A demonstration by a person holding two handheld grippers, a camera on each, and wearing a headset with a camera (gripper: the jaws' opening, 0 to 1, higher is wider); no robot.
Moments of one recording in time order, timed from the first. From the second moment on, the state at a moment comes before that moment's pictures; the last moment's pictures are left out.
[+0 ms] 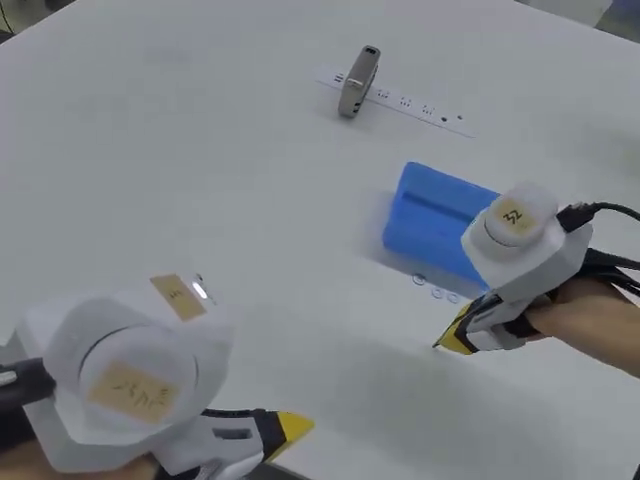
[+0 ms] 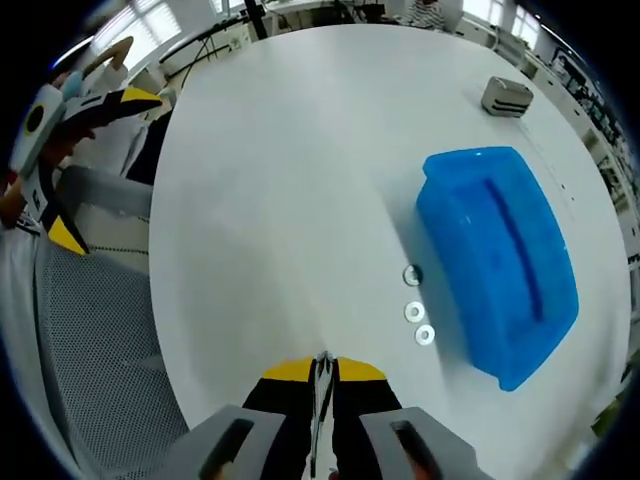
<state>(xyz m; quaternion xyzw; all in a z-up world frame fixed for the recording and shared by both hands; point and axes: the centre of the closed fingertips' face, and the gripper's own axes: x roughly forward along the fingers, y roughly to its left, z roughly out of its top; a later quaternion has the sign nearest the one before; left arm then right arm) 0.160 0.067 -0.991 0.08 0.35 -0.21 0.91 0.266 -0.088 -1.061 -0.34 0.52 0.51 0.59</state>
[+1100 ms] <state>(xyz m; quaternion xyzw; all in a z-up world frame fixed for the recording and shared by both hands) 0.170 0.044 -0.983 0.10 0.33 -0.23 0.91 0.274 -0.092 -1.057 -0.10 0.42 0.43 0.80</state>
